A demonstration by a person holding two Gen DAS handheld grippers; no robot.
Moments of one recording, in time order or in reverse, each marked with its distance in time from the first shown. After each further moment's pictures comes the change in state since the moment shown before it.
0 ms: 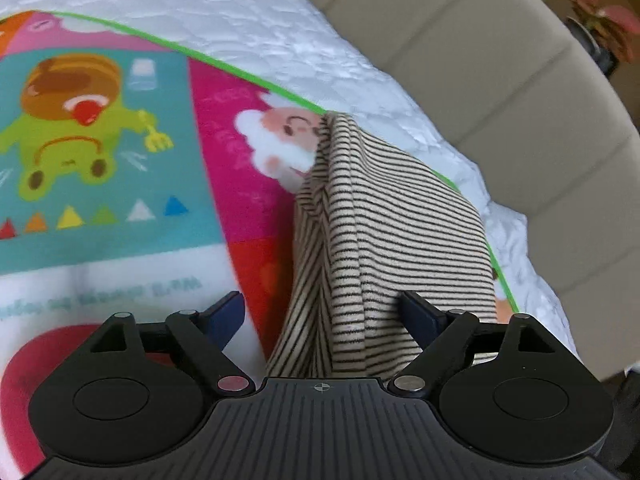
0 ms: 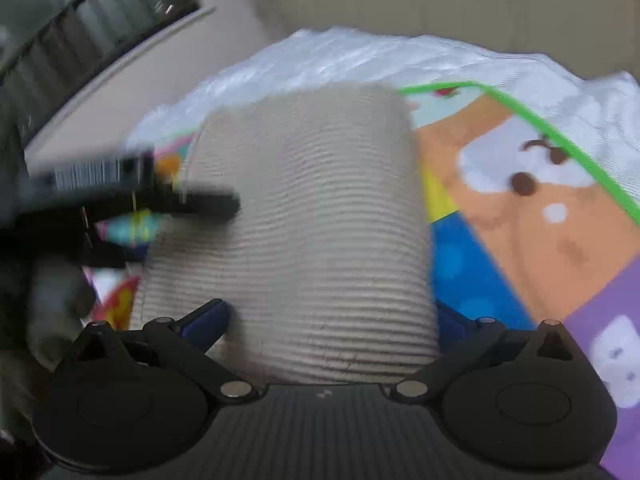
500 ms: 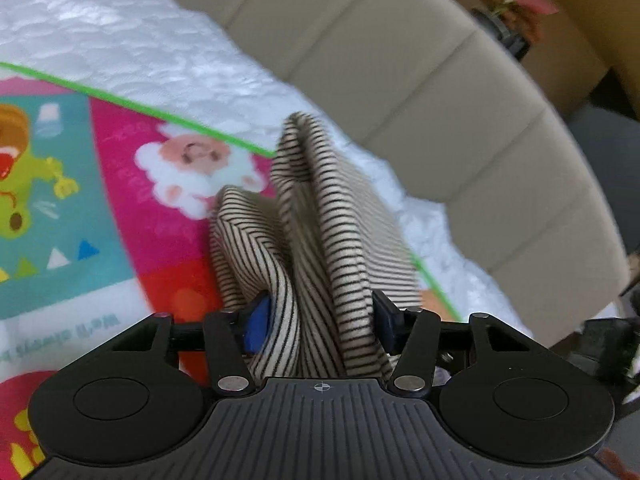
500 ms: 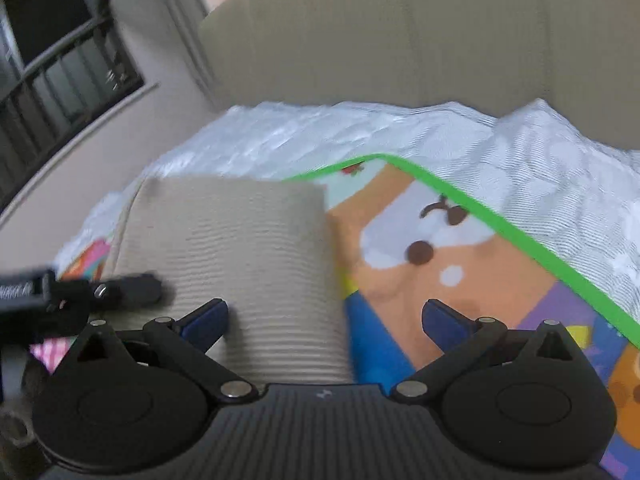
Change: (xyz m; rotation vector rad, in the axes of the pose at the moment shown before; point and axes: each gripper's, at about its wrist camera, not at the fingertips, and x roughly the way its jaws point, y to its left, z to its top) left arm 0.000 -0.020 0.002 0.113 -0.012 -0.186; right arm -0.016 -0.030 0.007 0.046 -0.127 -0.117
